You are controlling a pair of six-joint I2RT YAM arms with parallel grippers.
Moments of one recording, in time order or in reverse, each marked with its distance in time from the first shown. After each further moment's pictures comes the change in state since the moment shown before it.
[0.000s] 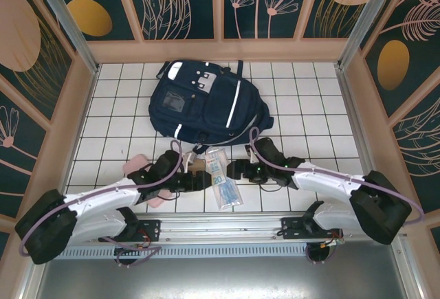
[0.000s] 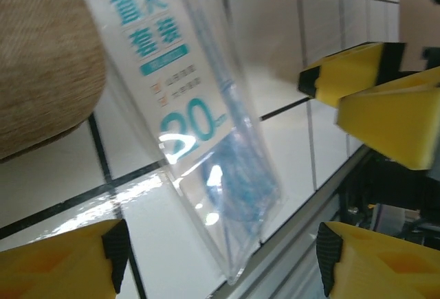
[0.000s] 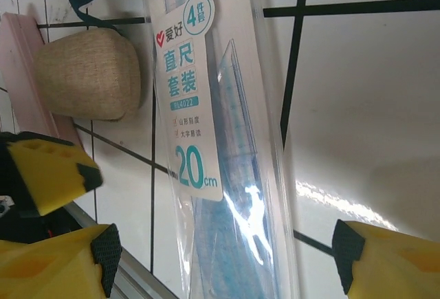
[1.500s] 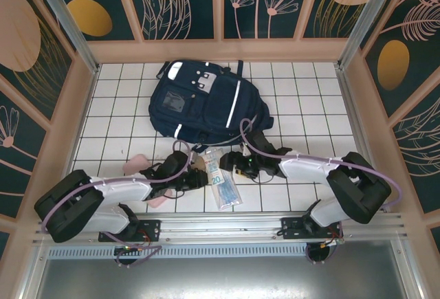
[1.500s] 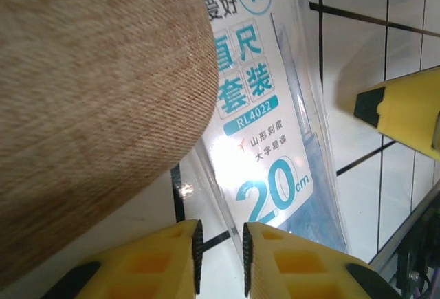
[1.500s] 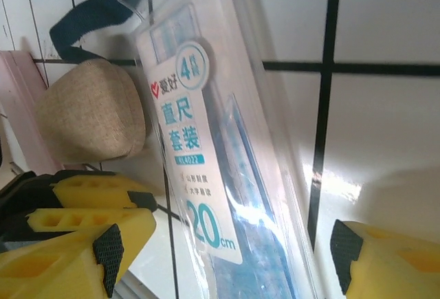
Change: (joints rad) left arm -0.003 0.200 -0.005 0.146 -0.130 -0.029; right arm -0.026 0.208 0.146 0.009 -0.037 0.044
